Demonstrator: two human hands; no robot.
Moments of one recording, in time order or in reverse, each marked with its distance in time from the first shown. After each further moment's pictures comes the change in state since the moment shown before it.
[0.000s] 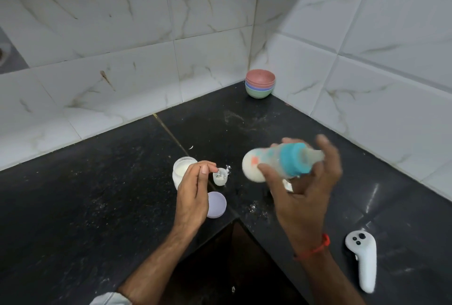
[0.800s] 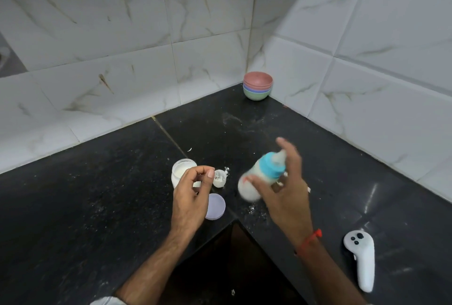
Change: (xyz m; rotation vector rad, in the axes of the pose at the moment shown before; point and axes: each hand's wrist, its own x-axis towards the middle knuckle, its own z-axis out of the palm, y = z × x) left_hand -0.004 0.010 -0.005 0.016 0.012 -0.072; right_hand -0.005 0.017 -0.003 -0.201 -0.149 0.195
